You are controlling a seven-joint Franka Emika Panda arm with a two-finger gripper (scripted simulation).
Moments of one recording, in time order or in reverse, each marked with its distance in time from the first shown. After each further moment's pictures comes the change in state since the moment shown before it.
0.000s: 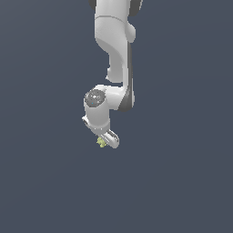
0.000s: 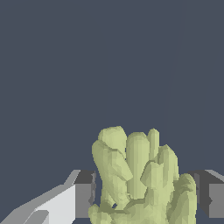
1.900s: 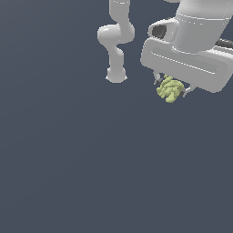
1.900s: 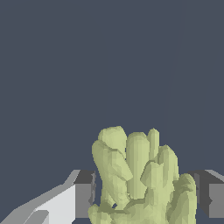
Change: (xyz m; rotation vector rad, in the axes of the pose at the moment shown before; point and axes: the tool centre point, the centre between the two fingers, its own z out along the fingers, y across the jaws) arm -0.133 -0.182 -0.340 0.000 0.002 0.000
